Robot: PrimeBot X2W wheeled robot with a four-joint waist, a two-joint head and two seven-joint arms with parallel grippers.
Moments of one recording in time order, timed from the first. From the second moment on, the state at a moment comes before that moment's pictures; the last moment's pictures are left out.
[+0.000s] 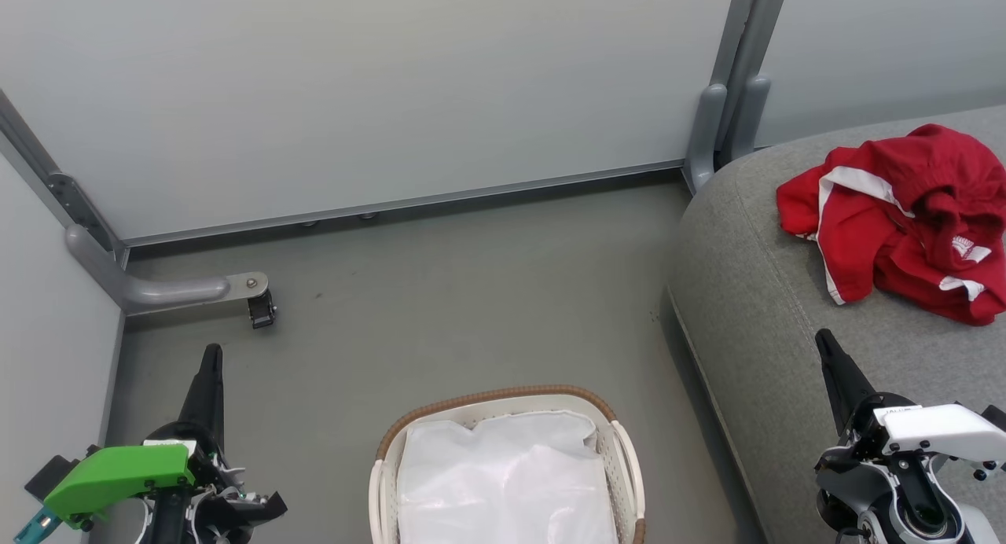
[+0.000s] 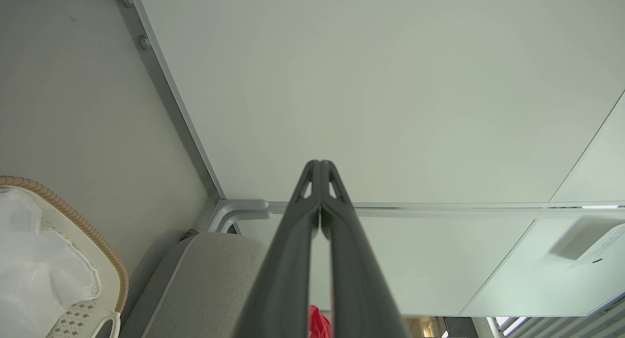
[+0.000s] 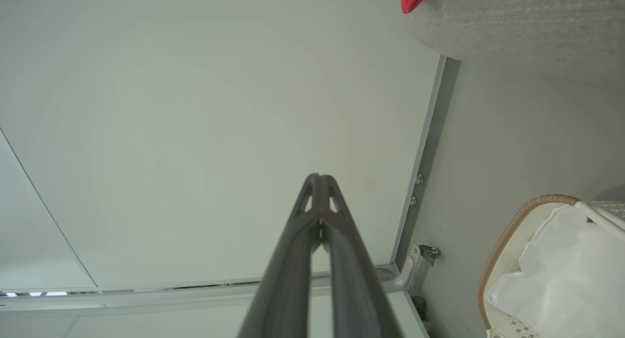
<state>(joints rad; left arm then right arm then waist) -0.10 0.05 0.11 0.25 -1.61 -0.13 0.11 -0.11 -0.05 -0.11 0.25 1.61 0.13 0.12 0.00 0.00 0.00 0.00</state>
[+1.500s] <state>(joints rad) -0.10 0.05 0.11 0.25 -1.61 -0.13 0.11 -0.11 -0.05 -0.11 0.25 1.61 0.13 0.12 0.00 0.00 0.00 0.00</state>
